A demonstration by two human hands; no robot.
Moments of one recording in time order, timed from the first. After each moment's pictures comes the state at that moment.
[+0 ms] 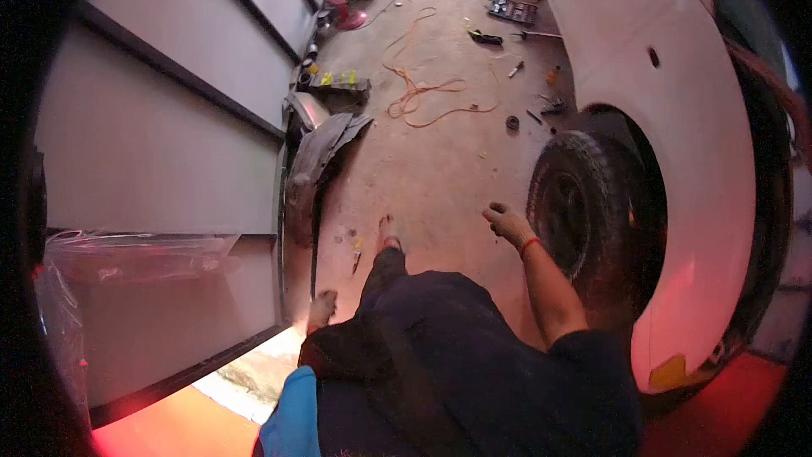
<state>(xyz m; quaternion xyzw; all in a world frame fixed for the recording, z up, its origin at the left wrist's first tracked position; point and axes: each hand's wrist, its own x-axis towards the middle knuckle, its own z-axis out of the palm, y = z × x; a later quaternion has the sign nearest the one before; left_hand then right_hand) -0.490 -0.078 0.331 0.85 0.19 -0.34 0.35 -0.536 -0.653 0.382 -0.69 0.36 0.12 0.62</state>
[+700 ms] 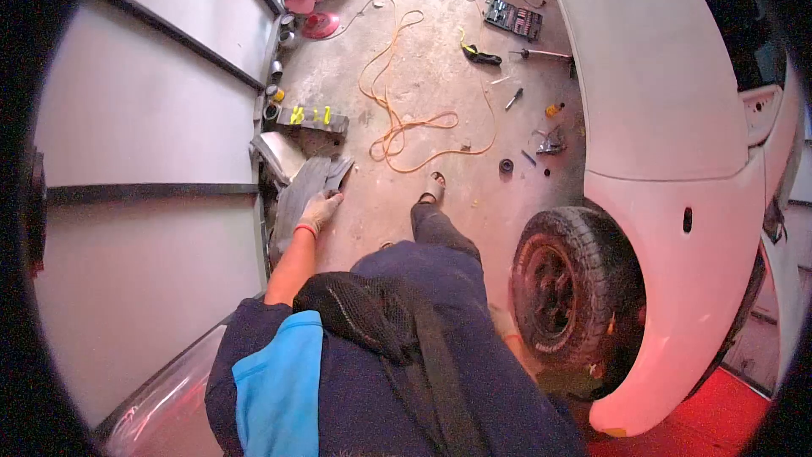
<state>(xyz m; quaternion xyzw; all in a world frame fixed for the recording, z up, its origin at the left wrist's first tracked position) 0.080 -0.391 0.358 0.89 -0.06 -0.37 0.26 -0.476 -0.682 0.318 -0.47 0.63 0.16 0.59</state>
